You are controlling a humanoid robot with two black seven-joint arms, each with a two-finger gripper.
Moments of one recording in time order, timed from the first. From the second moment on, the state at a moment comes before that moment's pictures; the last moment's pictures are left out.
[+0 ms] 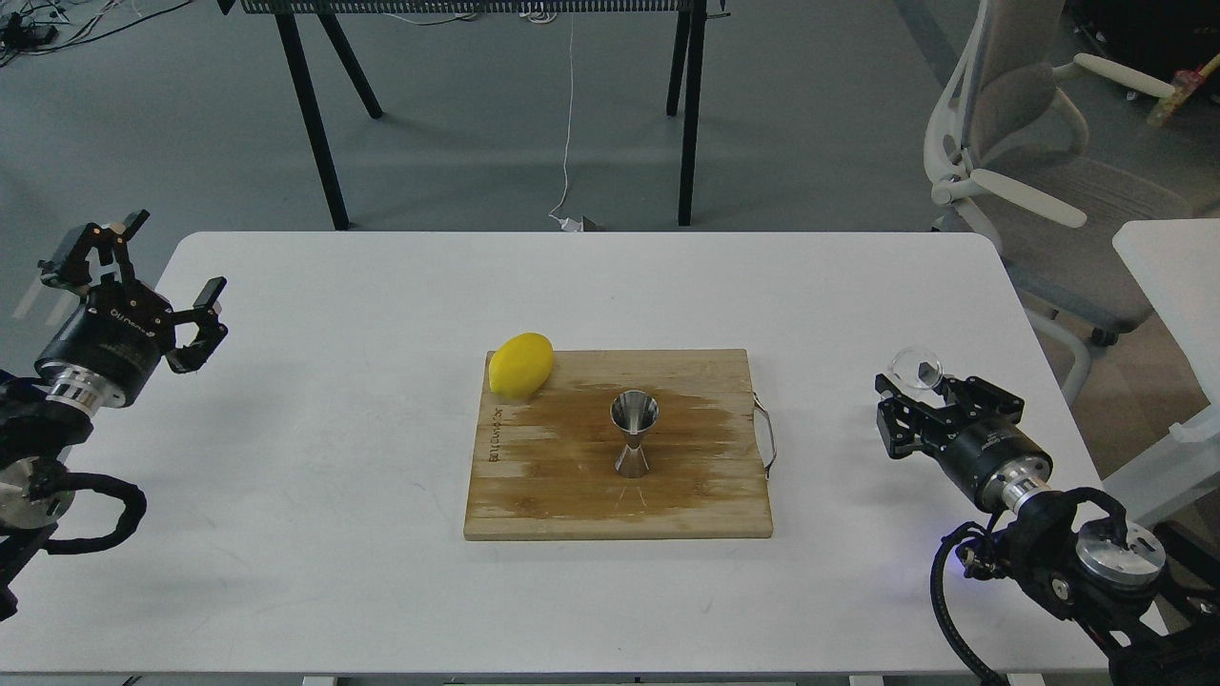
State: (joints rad) left arm -0.47 0.62 -0.70 -0.73 0.03 -0.49 -0.49; right arm 0.26 -0.46 0.98 1.24 0.57 0.13 0.00
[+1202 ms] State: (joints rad) left arm -0.48 0.58 -0.69 -0.73 0.04 -0.49 -0.49; right arm 0.60 -0.33 0.59 1.34 -0.70 0.13 -0.07
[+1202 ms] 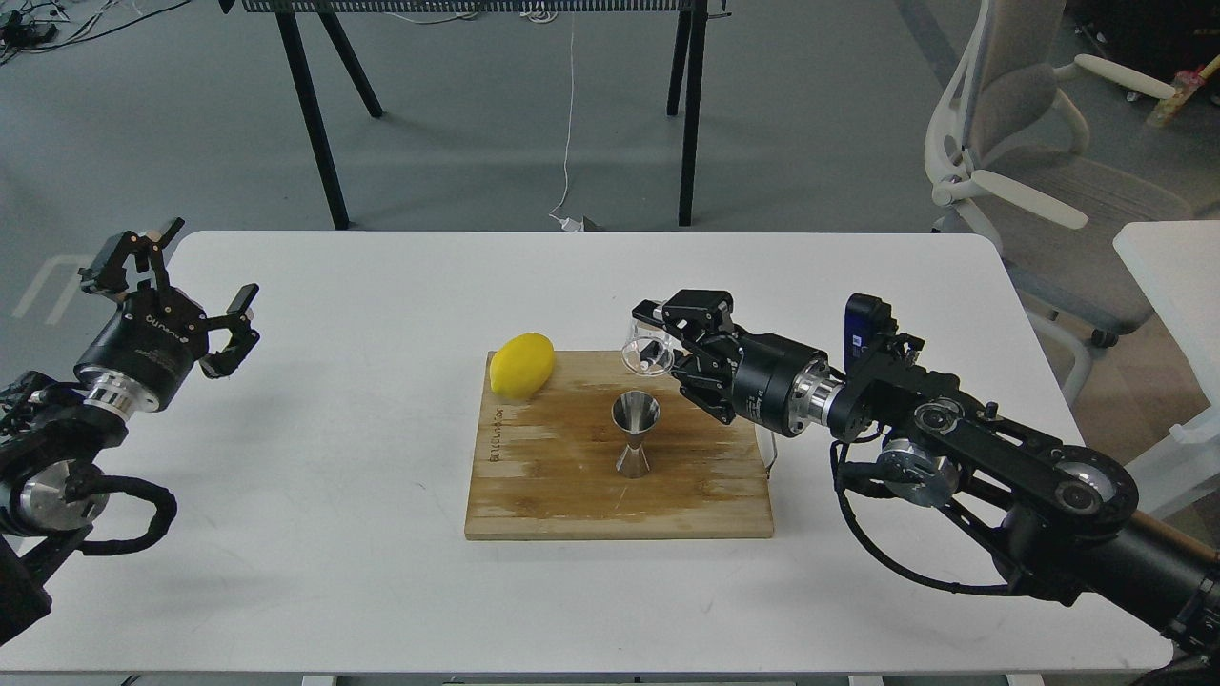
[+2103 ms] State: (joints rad) left arm -0.47 0.58 -0.69 -0.73 0.04 -0.49 -0.49; right arm 0.62 -0.33 0.50 1.34 -0.84 0.13 -0.07
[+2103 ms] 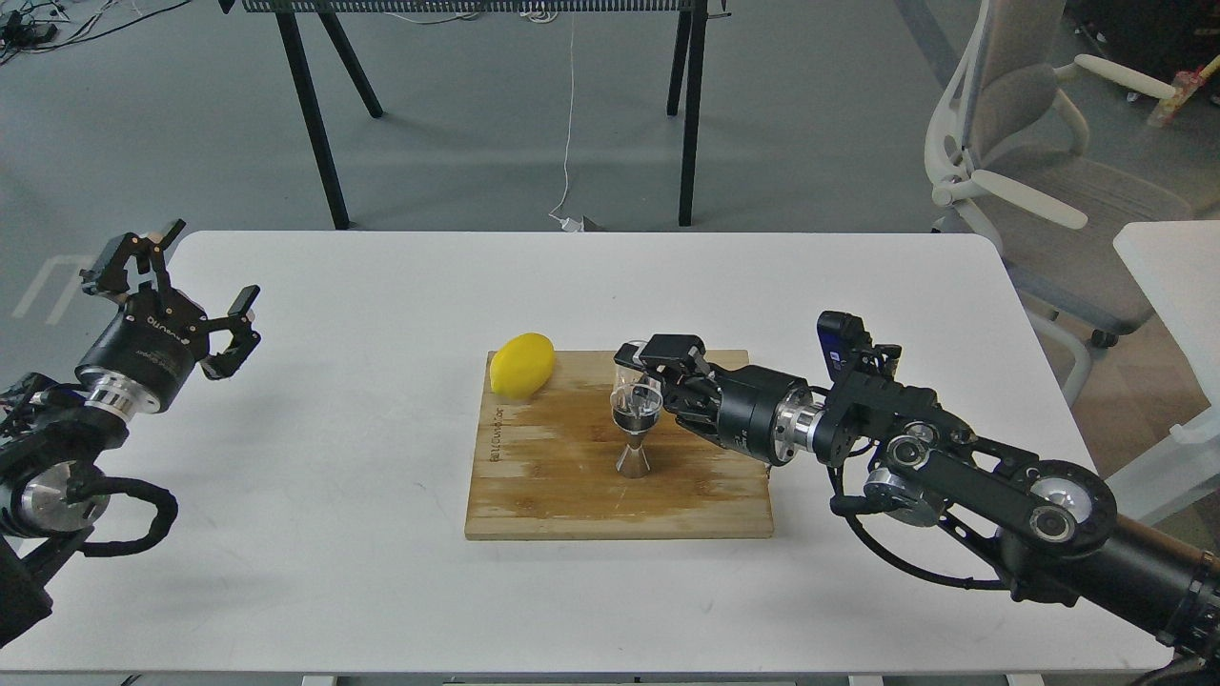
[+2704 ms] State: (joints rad) left arm -0.47 0.58 -0.69 -0.73 0.04 -0.49 -0.49; right arm 0.63 -0.33 0.49 1.34 -0.89 0.13 -0.07
